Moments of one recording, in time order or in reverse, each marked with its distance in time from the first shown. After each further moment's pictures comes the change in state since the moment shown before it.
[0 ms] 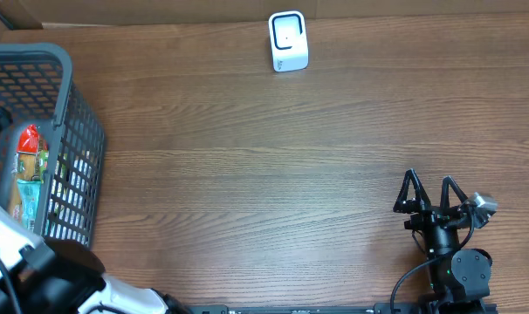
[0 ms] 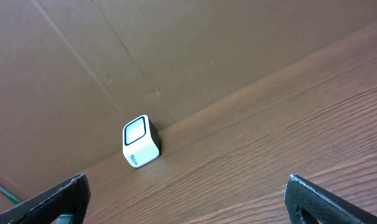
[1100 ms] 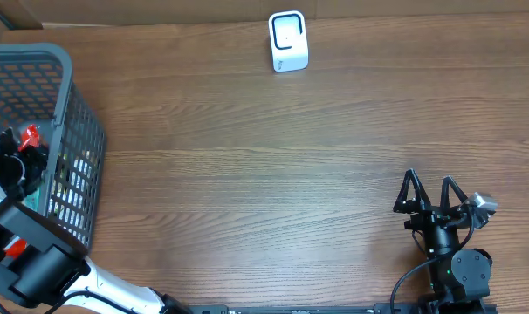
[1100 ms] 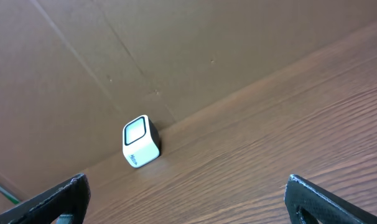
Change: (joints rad) left arm 0.045 0.159 -0.462 0.247 0.036 0.245; right arm 0.000 0.000 0.000 0.000 0.000 0.000
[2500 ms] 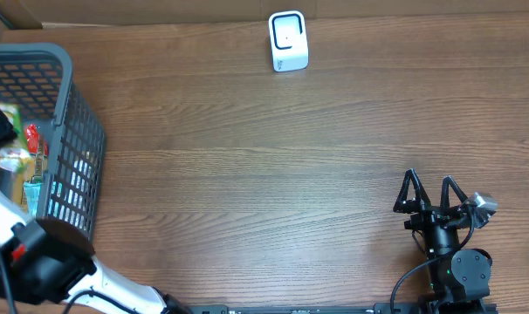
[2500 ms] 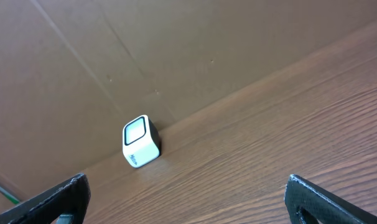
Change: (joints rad) left arm -0.083 -0.040 0.611 -0.421 -0.037 -0.205; right arm 0.000 0.000 0.000 0.000 0.000 0.000
